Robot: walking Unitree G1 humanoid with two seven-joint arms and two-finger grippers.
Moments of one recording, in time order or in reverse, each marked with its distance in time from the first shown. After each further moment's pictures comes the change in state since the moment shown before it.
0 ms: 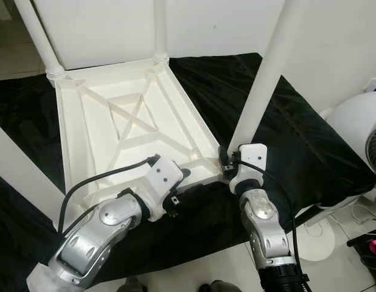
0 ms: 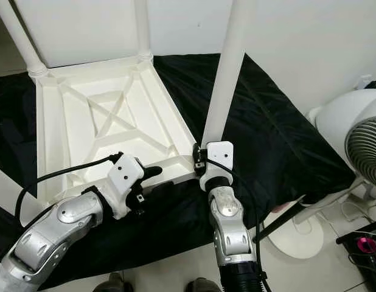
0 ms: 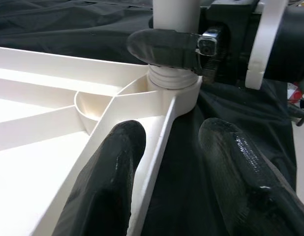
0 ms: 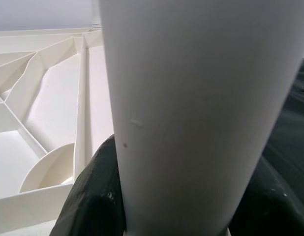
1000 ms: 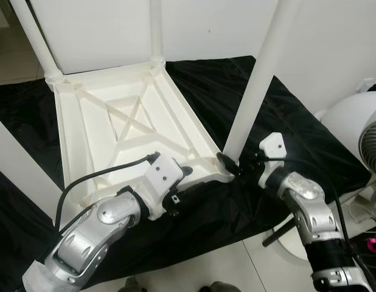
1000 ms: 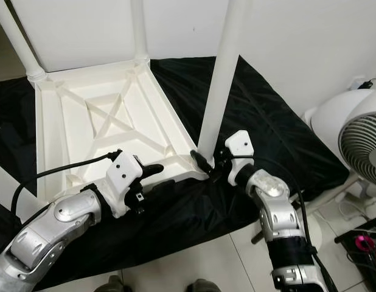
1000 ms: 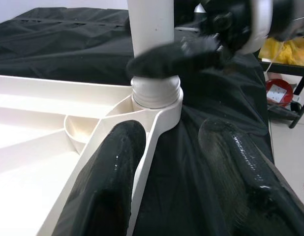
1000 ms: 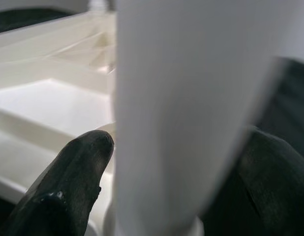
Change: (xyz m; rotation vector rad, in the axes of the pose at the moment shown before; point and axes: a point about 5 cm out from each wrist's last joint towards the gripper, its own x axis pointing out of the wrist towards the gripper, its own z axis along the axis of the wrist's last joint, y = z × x) left arm -0.001 0.001 0.010 0.021 -0.038 -0.028; right arm 0.033 -0.046 0.012 -0.184 0.038 0.692
